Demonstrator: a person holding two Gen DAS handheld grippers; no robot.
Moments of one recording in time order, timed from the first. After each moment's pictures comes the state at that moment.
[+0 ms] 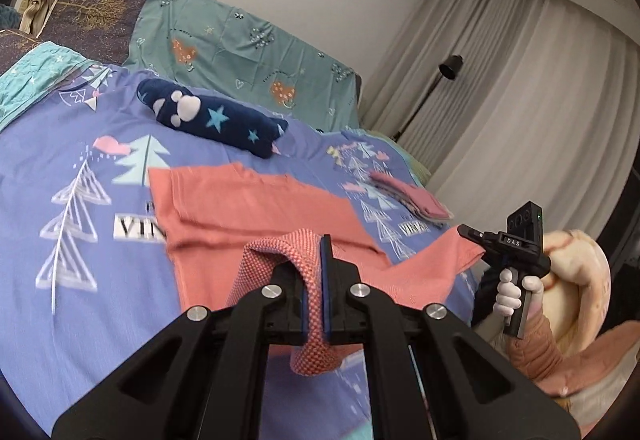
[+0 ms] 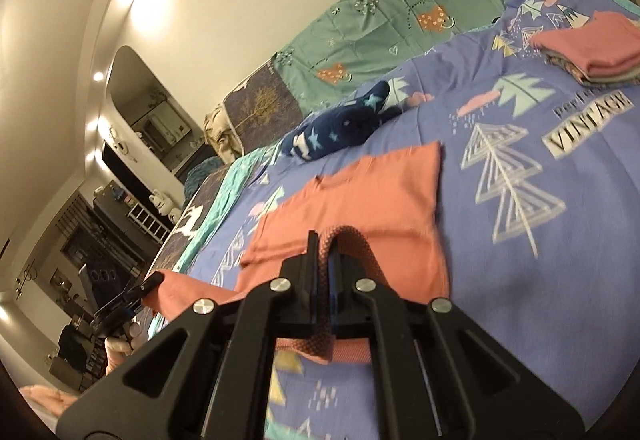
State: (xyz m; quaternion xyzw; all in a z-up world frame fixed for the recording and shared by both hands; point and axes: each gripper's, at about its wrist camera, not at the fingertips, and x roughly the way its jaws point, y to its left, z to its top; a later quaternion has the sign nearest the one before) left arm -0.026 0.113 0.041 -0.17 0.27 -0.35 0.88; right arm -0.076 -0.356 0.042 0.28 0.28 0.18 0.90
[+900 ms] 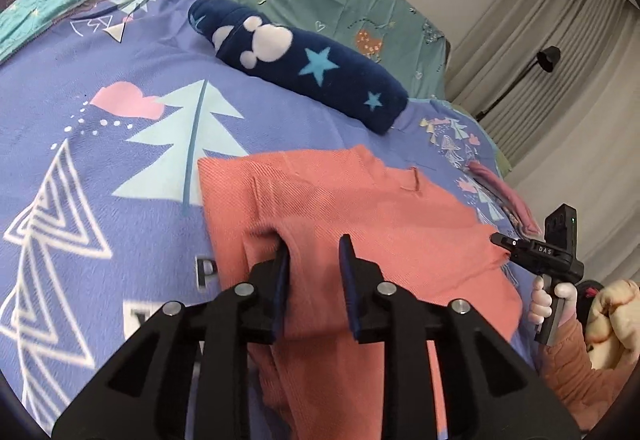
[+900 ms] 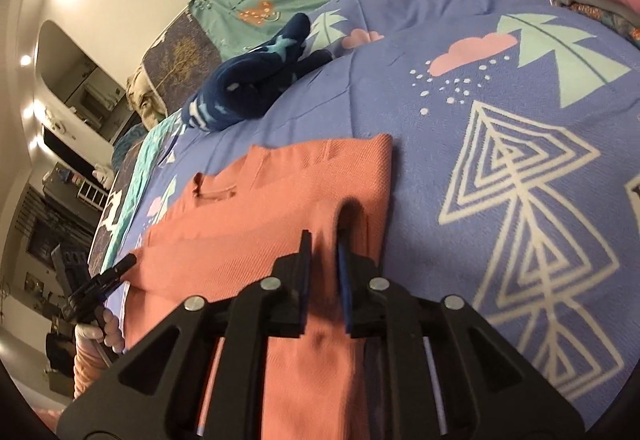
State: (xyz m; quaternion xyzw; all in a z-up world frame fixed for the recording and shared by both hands) left arm 0.152 0.099 -0.050 -0.17 0.40 -0.26 0.86; right arm 0.113 -0.364 -0.051 0.25 0.42 0.12 0.86
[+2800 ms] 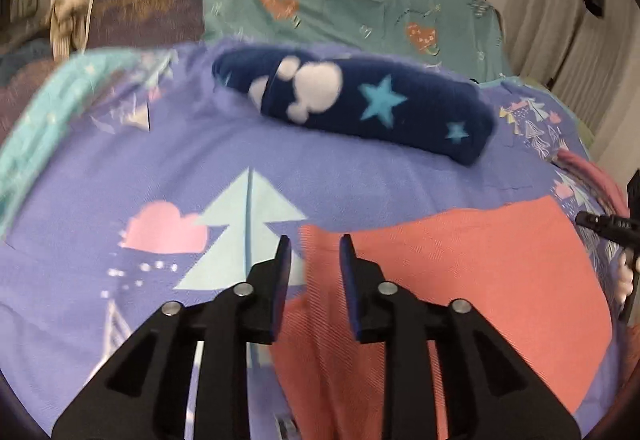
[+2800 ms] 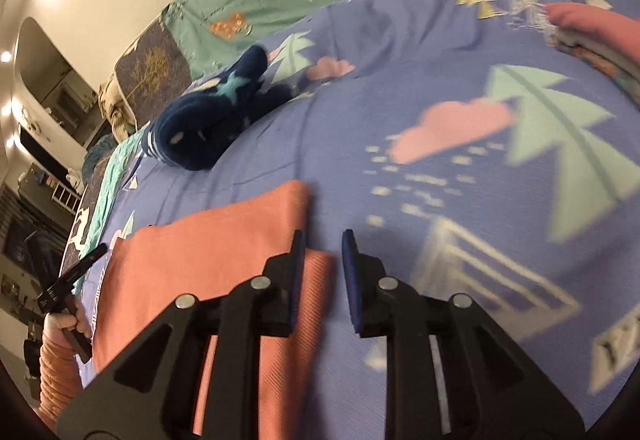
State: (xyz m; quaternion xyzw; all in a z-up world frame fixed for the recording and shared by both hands) left arm 0.237 0.063 -0.019 -0.01 0.38 -0.14 0.91; right arm 0.184 -0.410 -0.051 0.23 0.41 0.07 0.88
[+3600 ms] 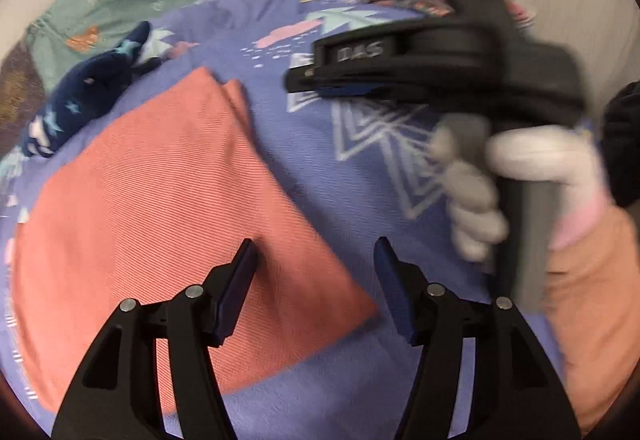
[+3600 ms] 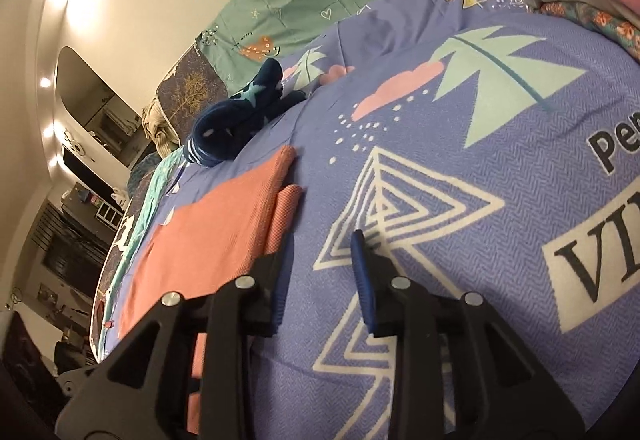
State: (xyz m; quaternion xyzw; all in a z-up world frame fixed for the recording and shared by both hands) left arm 0.055 -0.303 -0.046 0.20 0.45 -0.25 0.83; right arm 0.120 -0.449 -0.076 0.29 0.36 0.14 0.88
